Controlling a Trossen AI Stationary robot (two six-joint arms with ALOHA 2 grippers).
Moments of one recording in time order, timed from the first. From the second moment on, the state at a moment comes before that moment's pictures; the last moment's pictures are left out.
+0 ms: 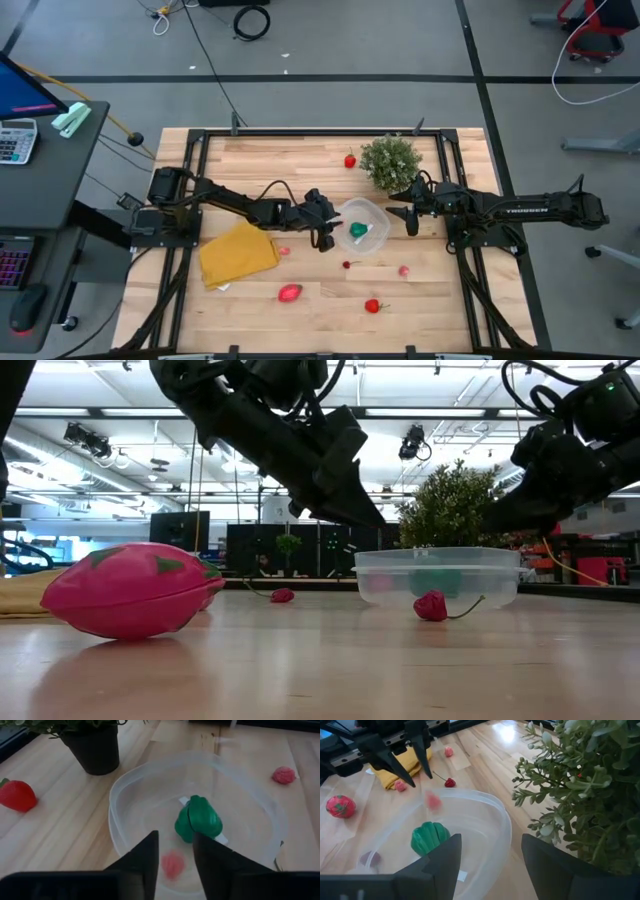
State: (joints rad) left arm -0.08 1.87 1.04 0.29 -0.30 -0.20; right arm -0.17 0.55 0.07 0.11 0.06 0.27
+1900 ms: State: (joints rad) left arm -0.04 1.86 1.12 0.27 -0.32 0.20; right arm 0.77 1.23 0.79 -0.58 0.40 1.44
